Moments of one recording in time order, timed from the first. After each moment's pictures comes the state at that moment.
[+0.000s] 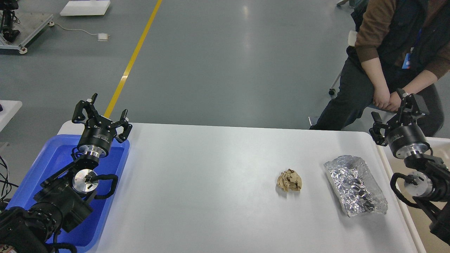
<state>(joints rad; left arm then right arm) -0.71 0.21 -0.76 -0.22 -0.11 -0.63 -0.56 0.57 -0.52 0.76 0.77 -0.21 0.02 0.53</state>
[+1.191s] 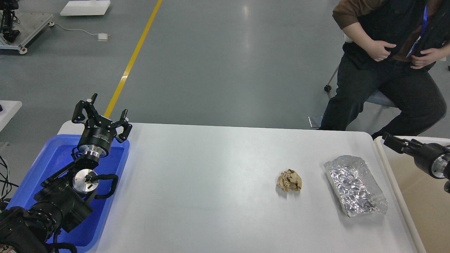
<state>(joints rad) -0.71 0.21 -0.76 -0.22 -0.11 -0.63 -0.56 0.96 -0.64 -0.60 0.50 -0.71 -0.30 0.51</state>
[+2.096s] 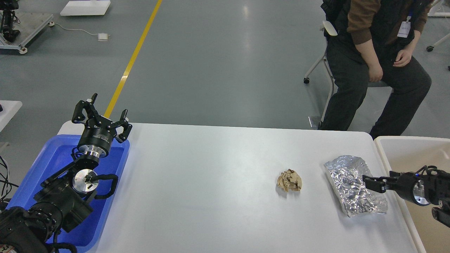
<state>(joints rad) -0.71 0.21 -0.76 -0.22 -0.11 -0.63 -0.56 0.86 -0.55 -0.64 0.47 -0.95 -0.27 0.49</state>
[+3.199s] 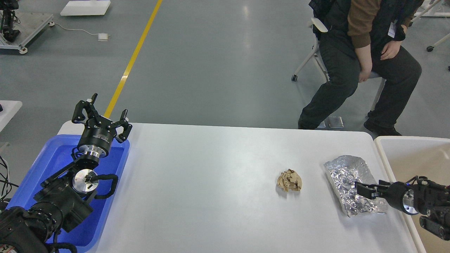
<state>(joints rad) -0.71 0.21 -0.76 -0.22 -0.11 -0.63 -0.56 0.80 -0.50 -0.64 0.45 -0.86 -0.28 0.49</state>
